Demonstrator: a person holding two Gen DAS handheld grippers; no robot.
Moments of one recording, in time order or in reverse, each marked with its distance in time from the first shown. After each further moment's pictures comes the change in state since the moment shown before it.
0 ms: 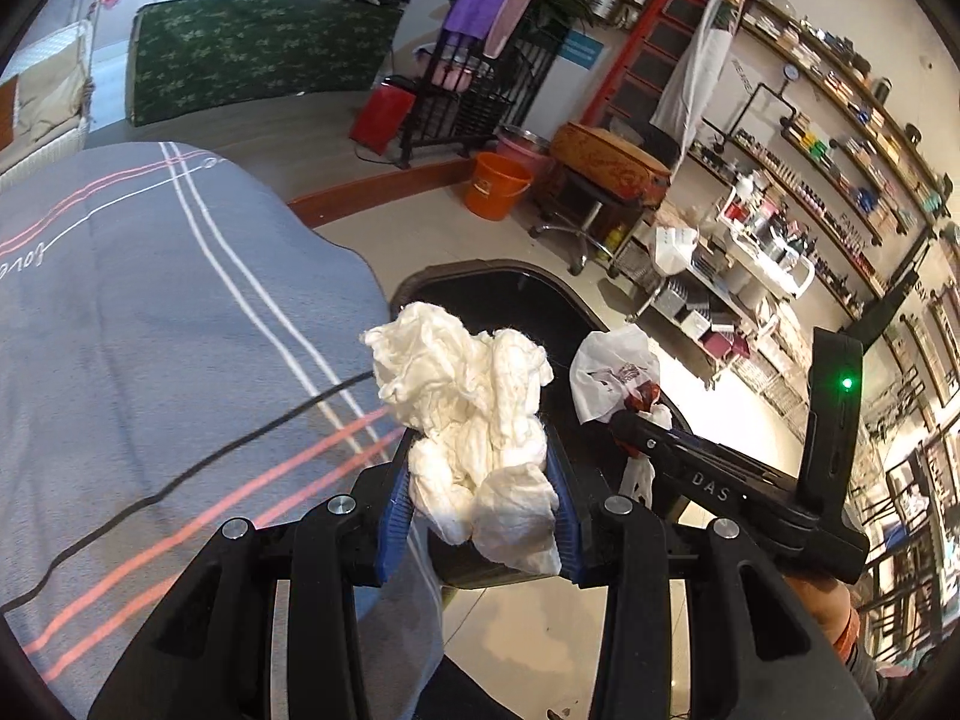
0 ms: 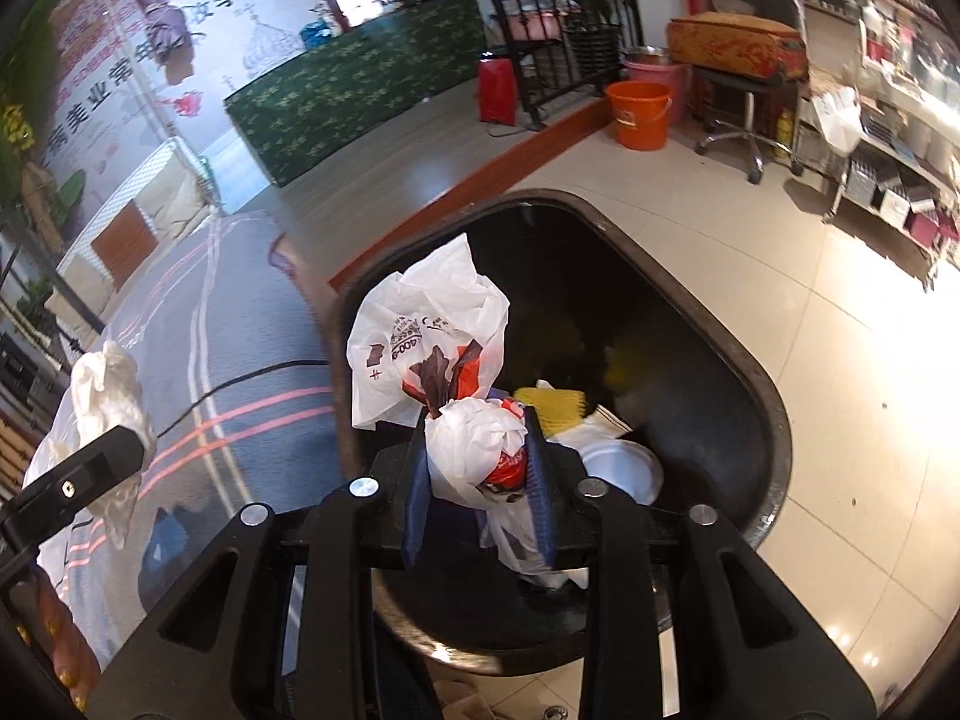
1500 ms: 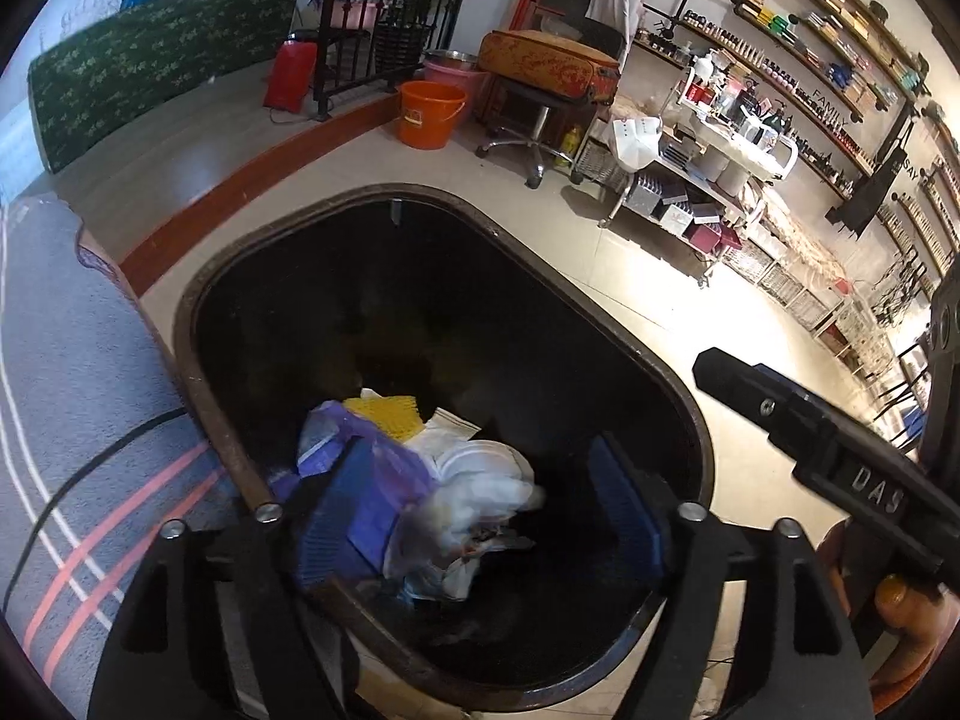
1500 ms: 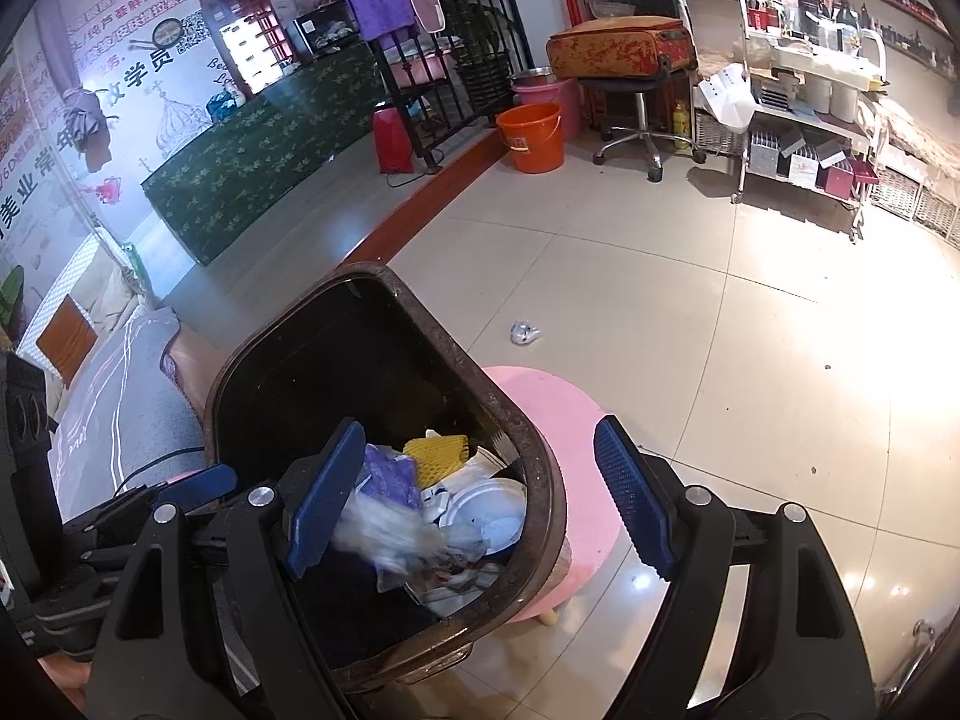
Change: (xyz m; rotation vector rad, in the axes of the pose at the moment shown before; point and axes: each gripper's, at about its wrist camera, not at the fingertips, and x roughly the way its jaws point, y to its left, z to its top) left arm 0.091 -0.069 0.007 0.216 0.177 -0.006; right arm -0.027 -0.080 0.006 0.180 -0.124 -0.127
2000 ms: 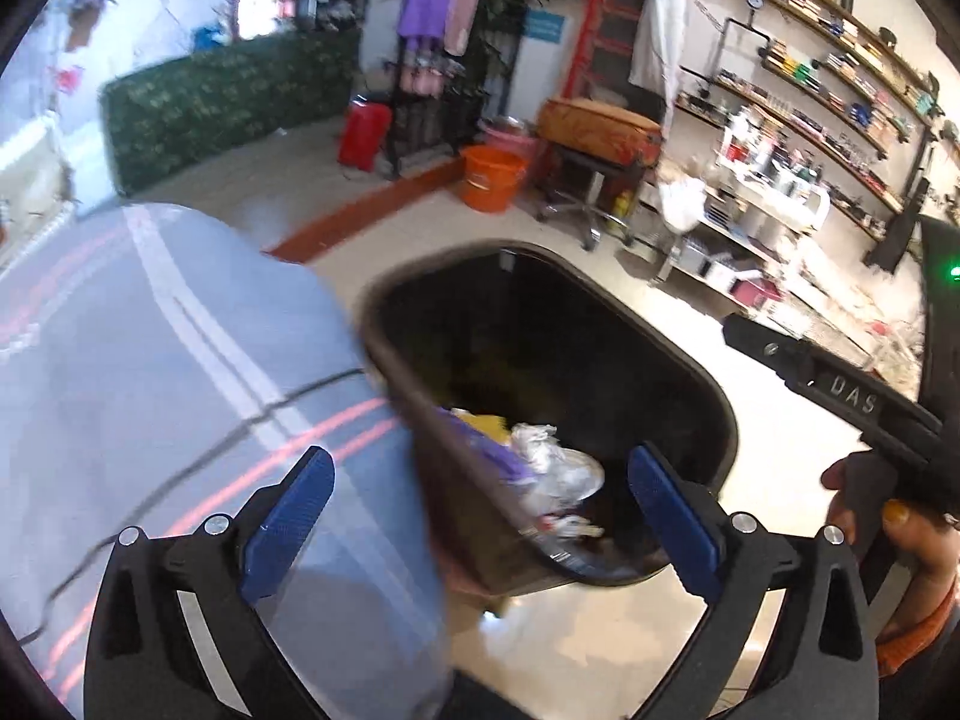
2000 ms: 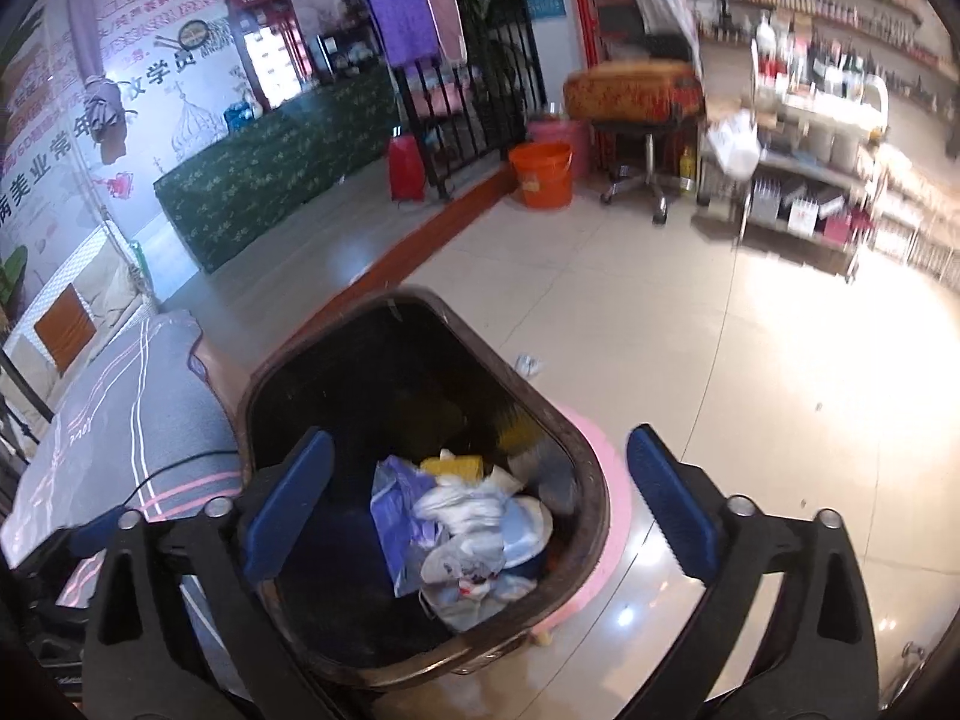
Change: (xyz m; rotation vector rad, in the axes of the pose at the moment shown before) left arm -0.090 0.035 -0.044 -0.048 -0.176 0.153; right arm -0.037 0.050 -0.018 -0.087 -0.140 -0.035
